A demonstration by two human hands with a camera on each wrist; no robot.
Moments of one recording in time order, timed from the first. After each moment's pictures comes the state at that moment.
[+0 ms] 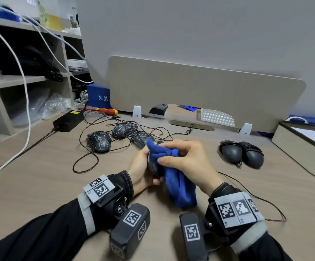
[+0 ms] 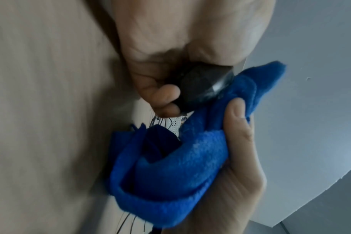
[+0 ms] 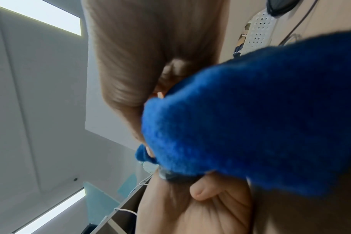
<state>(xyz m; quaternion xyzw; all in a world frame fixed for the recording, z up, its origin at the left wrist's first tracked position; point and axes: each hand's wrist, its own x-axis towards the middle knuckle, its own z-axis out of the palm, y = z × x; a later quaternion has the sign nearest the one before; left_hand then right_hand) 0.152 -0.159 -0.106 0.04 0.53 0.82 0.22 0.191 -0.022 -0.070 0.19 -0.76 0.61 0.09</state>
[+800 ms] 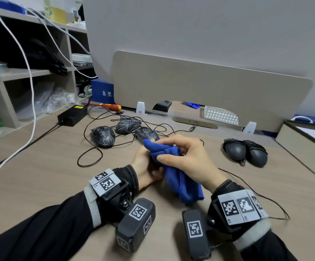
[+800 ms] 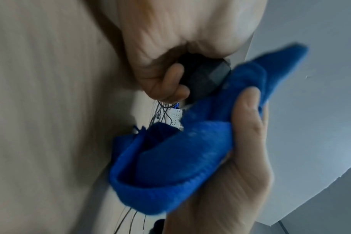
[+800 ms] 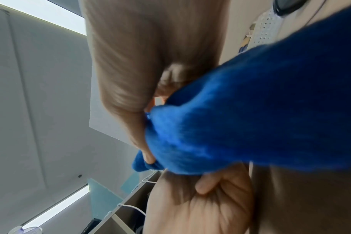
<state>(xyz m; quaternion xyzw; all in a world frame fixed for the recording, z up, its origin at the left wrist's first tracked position) 0.139 -0.158 -0.114 -0.03 0.48 0.85 0.21 0.195 -0.028 -0.065 0.24 -0.78 0.57 0.09</state>
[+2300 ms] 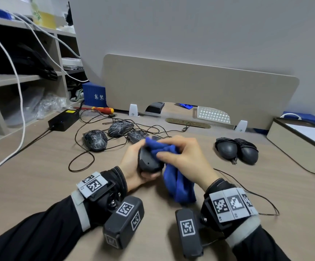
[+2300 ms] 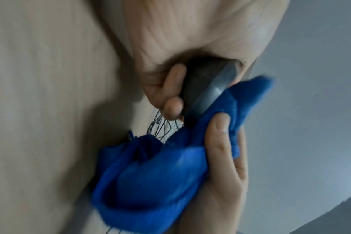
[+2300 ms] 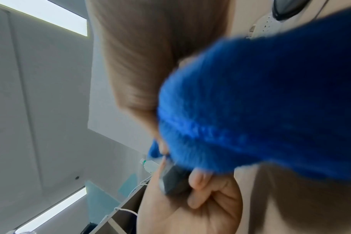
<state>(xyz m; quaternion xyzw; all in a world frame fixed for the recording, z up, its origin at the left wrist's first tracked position) 0.155 -0.166 -0.099 0.02 0.48 0.84 0.24 0.182 -0.015 -0.075 0.18 -0.82 0.52 0.16</state>
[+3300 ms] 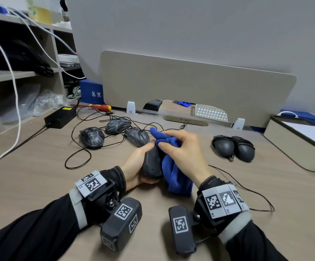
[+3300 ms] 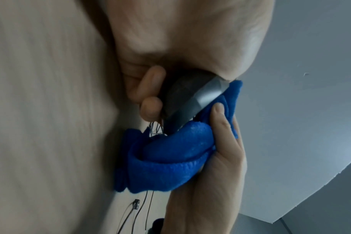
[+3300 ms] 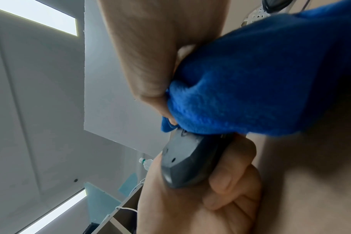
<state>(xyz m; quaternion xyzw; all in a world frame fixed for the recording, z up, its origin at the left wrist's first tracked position) 0.156 -0.150 -0.106 -0.01 0.59 0.77 0.24 0.179 -0.019 -0.078 0.10 -0.83 0.50 0.22</state>
